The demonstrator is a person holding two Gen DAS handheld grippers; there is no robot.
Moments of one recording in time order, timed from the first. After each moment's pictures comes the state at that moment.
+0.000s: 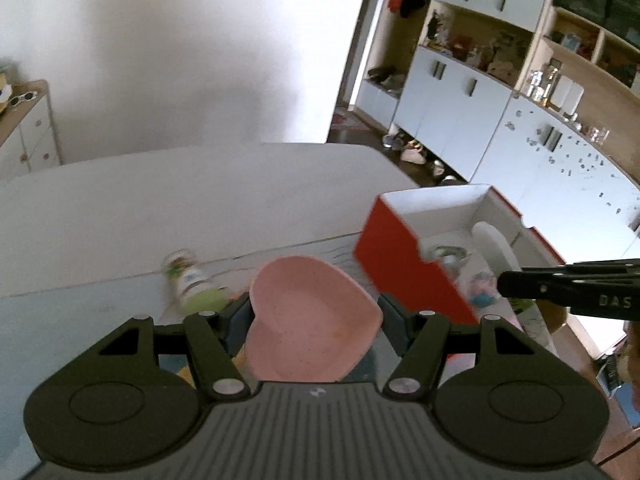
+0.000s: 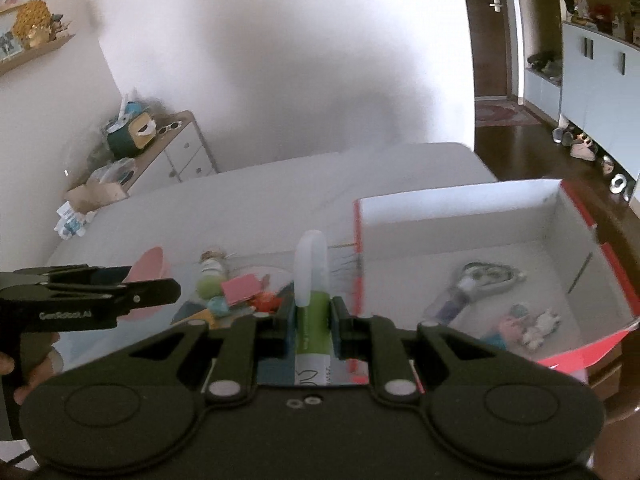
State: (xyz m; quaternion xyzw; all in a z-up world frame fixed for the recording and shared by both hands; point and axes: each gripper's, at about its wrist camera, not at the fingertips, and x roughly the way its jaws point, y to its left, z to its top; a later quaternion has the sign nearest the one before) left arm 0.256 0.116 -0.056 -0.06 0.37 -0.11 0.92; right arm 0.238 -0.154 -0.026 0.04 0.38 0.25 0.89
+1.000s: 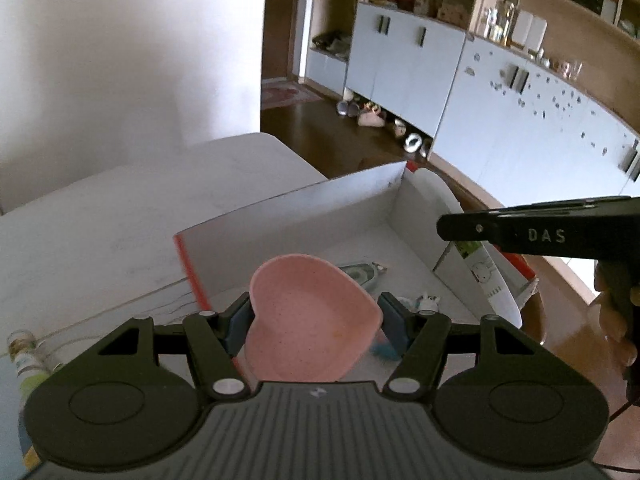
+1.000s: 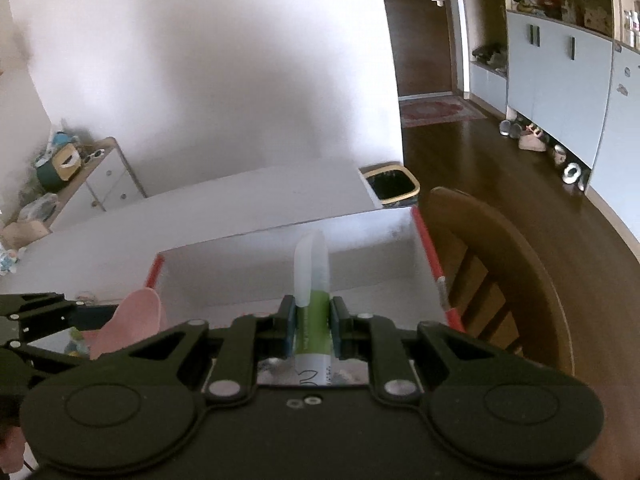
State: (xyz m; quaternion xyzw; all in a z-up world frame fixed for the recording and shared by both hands) left arm 0.356 -0.089 -0.076 0.02 0.40 -0.16 0.90; right arm 0.351 -0.294 -0.060 0.05 0.39 0.18 0.90
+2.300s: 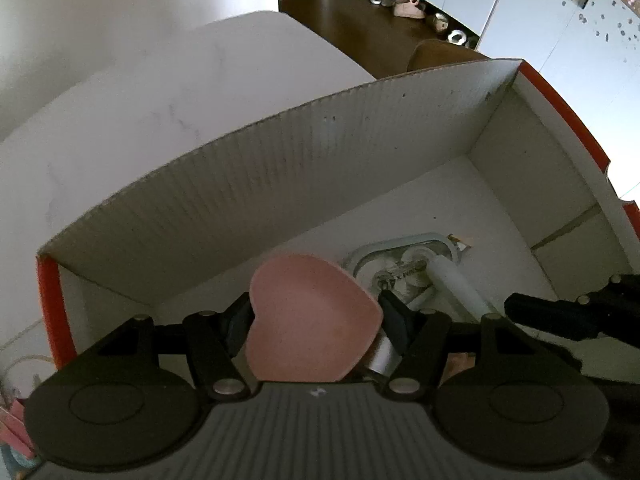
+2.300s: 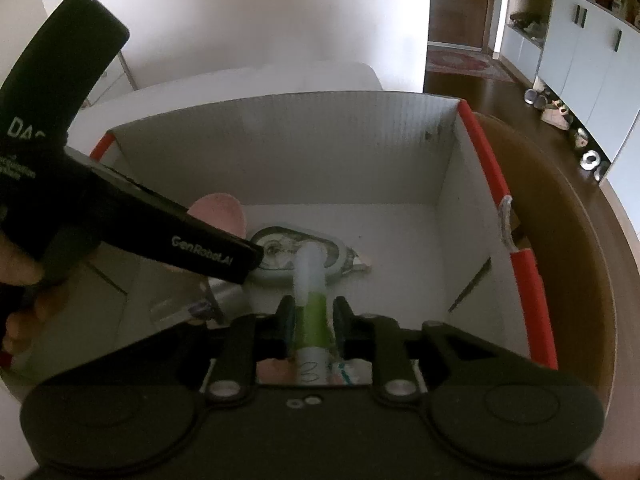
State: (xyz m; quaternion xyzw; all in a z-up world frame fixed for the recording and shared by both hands) left arm 0.477 -0.137 -0.168 0.05 0.56 -0.10 0.82; right arm 0.383 -0.269 -0.131 -0.05 0.47 0.21 0.85
